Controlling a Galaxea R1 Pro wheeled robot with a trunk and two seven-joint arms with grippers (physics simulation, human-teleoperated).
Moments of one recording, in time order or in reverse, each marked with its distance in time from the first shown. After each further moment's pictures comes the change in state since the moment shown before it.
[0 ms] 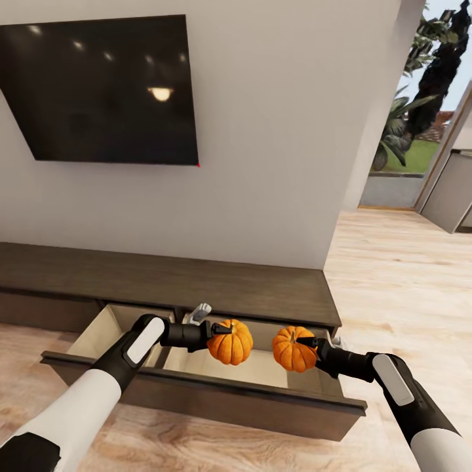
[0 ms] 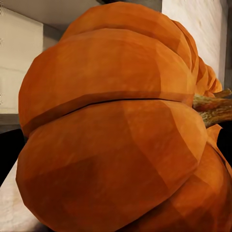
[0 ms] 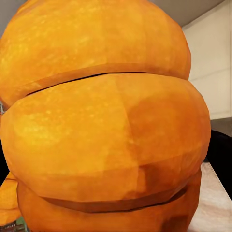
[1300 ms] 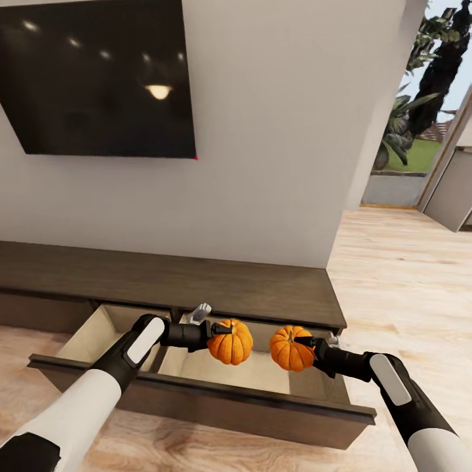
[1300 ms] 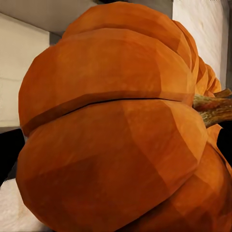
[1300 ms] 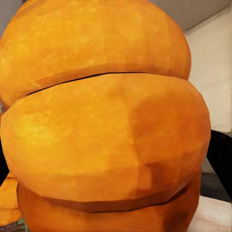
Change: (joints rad) left arm 0.000 0.000 -0.001 -0.001 0.000 -0.002 -0.002; right arm 0.000 0.011 0.006 -0.003 -0.002 -0.006 0.001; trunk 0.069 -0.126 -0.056
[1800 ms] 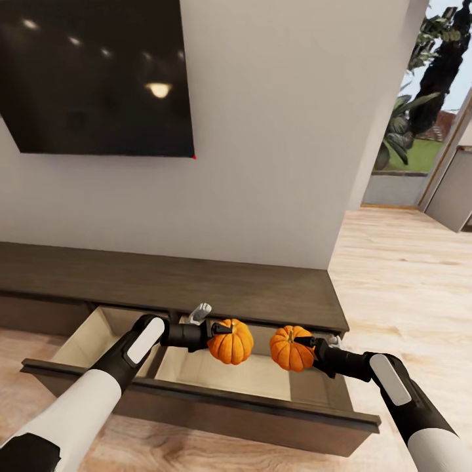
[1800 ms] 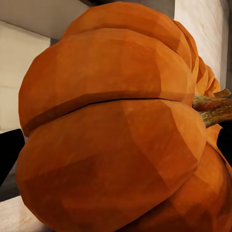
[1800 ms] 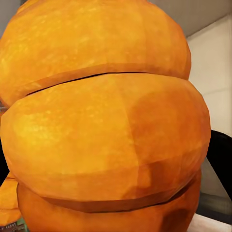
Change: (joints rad) left arm 0.001 -0.001 0.001 -0.003 -0.001 -0.001 0.001; right arm 0.000 0.000 0.000 0.000 0.001 0.000 0.000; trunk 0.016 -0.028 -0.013
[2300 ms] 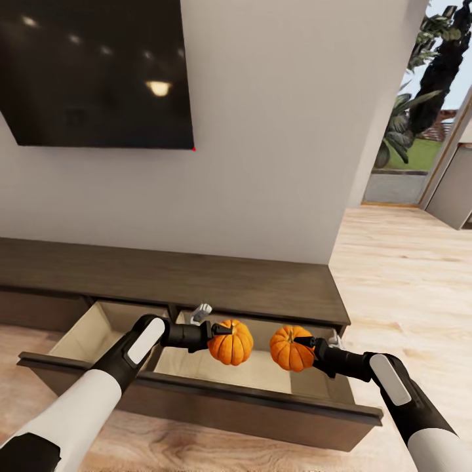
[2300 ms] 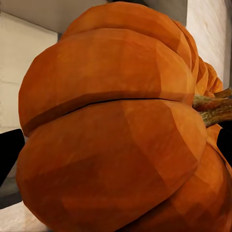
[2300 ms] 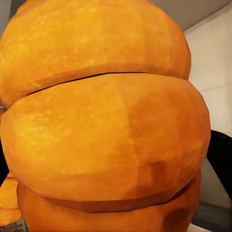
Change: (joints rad) left arm 0.000 0.000 -0.004 0.004 0.000 -0.002 0.003; right arm 0.000 0.000 0.000 0.000 0.001 0.000 0.000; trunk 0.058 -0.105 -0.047
